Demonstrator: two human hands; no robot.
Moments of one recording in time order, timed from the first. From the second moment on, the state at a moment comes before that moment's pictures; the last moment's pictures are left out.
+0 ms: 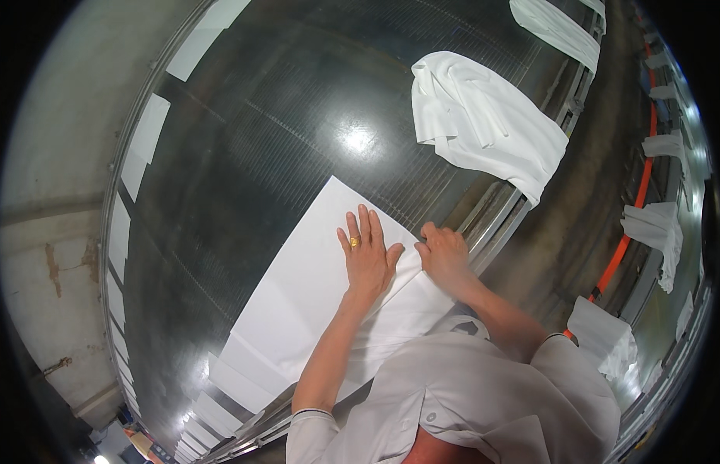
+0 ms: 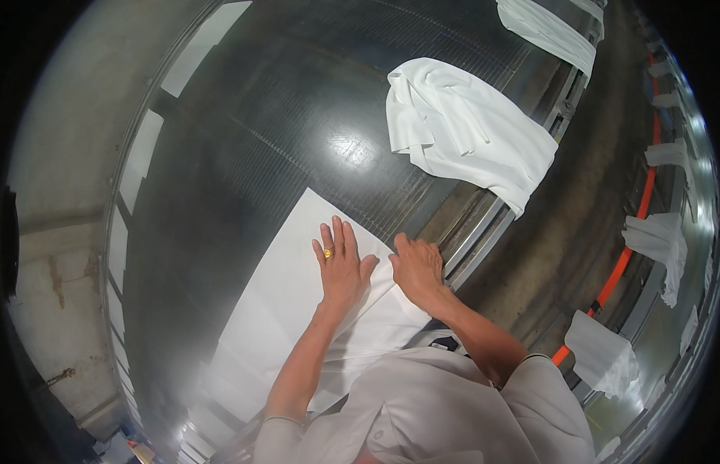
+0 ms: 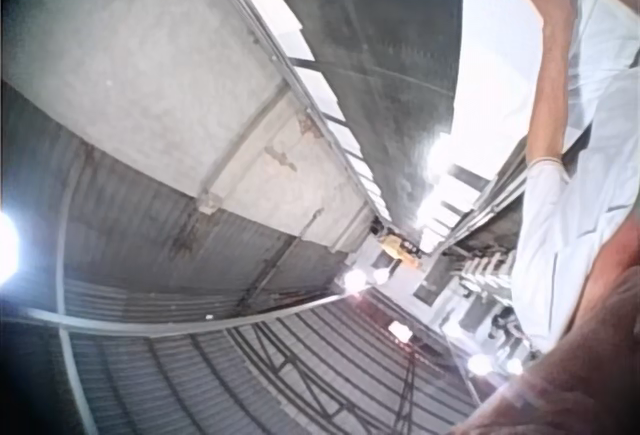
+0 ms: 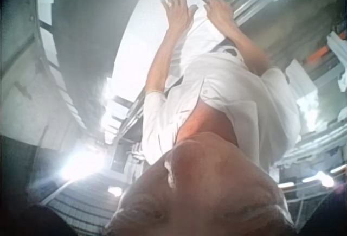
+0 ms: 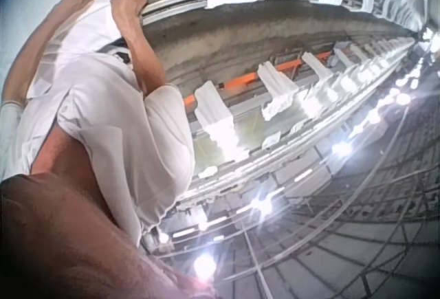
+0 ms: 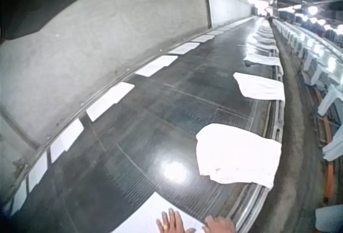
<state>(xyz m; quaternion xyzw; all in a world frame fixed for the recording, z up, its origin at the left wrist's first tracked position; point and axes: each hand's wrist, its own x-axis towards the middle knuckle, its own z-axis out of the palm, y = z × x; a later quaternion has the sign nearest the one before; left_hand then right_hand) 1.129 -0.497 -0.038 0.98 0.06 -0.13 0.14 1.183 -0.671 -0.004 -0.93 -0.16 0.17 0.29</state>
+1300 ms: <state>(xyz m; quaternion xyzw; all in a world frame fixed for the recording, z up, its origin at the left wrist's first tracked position) 1.054 -0.517 -0.009 0.96 0.14 -0.04 0.23 1.187 -0.654 0.003 -0.88 -0.38 0.13 0.26</state>
